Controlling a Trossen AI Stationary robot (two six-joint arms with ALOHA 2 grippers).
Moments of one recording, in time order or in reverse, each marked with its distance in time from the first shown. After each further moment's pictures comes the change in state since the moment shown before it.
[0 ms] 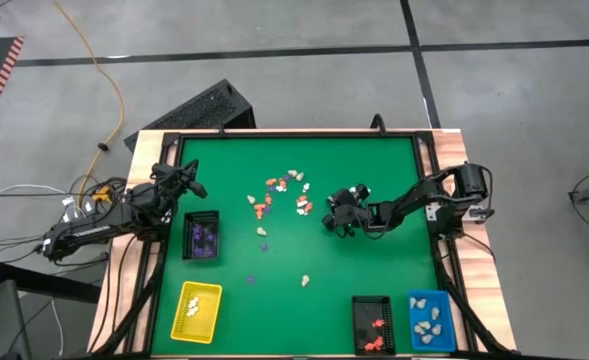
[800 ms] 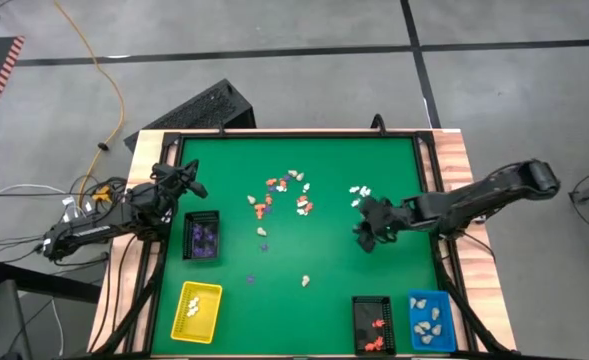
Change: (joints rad) left arm 0.000 0.000 0.000 0.000 0.001 0.000; right arm 0.181 -0.770 -0.001 -0.809 -0.507 0.285
